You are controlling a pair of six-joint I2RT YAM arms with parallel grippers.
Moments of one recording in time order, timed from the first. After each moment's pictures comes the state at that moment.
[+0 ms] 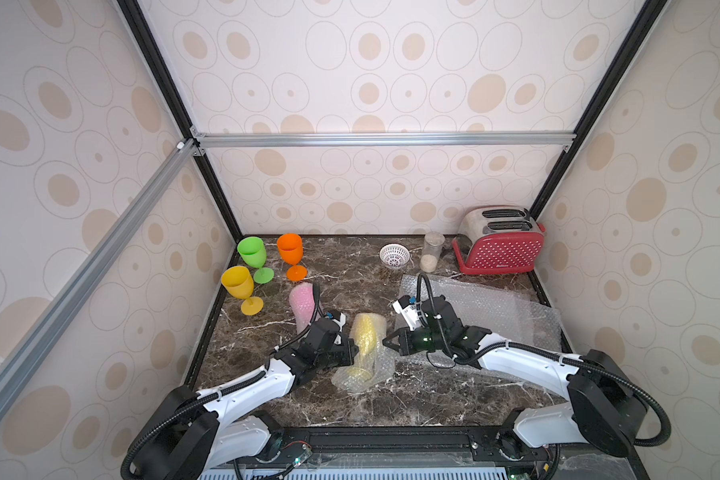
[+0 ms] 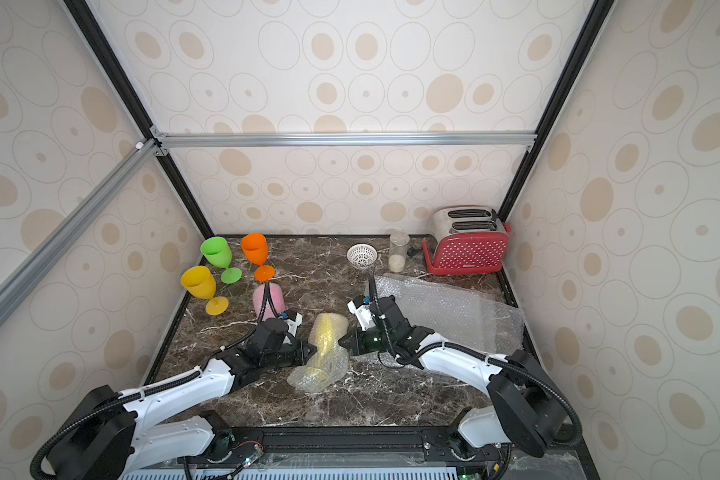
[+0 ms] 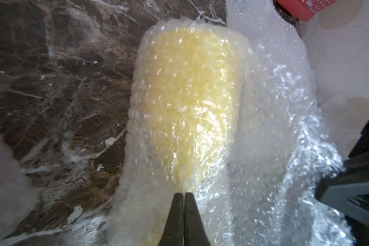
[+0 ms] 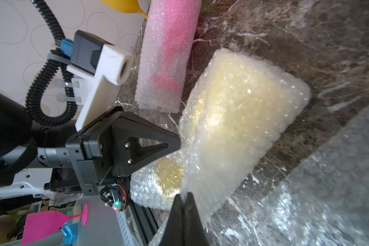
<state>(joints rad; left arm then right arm) -0.66 1.14 0.46 -0.07 0.16 -0.73 0.71 1.35 0.70 -0.01 -0.49 0.59</state>
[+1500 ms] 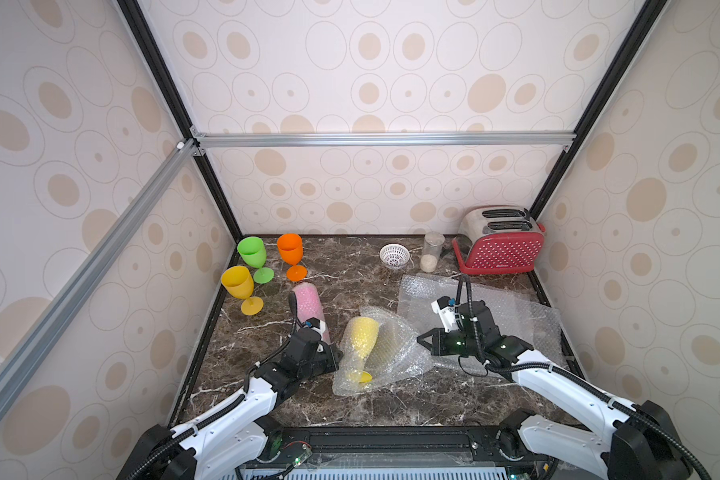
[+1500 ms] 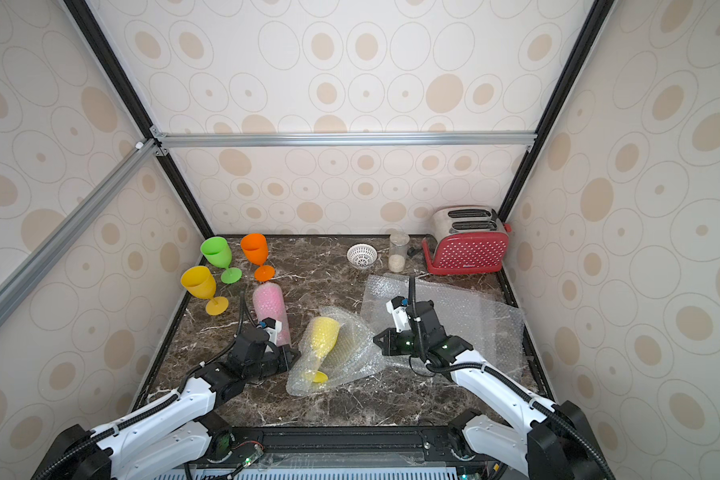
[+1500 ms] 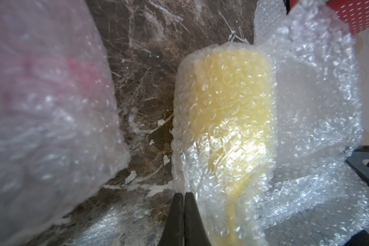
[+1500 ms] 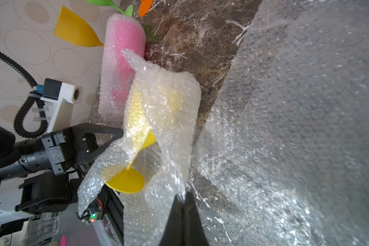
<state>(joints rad) -0.56 0.94 0.33 -0.13 0.16 -0.79 0.51 1.08 0.58 -0.21 -0.45 0.54</state>
